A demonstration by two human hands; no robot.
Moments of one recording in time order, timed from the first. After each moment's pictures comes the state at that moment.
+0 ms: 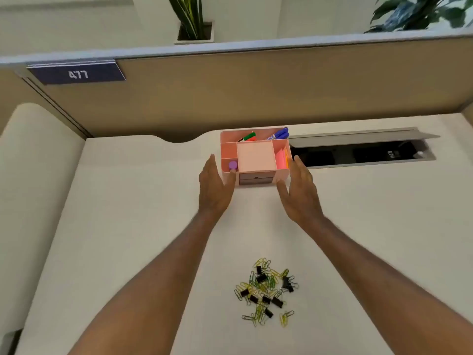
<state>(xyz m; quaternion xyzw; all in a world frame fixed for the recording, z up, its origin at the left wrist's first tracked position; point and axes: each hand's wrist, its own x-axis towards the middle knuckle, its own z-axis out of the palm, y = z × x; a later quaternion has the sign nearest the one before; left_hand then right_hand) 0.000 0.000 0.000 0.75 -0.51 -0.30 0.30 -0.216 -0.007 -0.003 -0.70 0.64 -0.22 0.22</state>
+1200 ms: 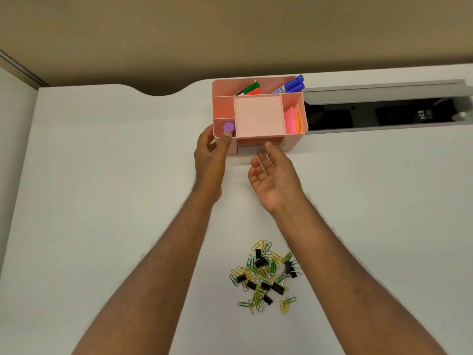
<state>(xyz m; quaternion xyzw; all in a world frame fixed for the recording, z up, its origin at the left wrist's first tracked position) -0.016 -0.018 -0.032 0.68 -0.29 -0.47 0.48 -0.137 -0.005 0.002 0.04 0.53 -0.46 0.71</state>
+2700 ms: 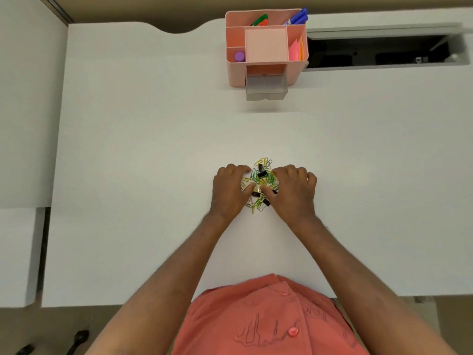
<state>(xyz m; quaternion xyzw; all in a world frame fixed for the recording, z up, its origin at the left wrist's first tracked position) -0.041 0.231 -0.063 0.71 -0.62 -0.28 0.16 -0.214 0.217 -0.043 -0.75 0.66 0.00 0.11</state>
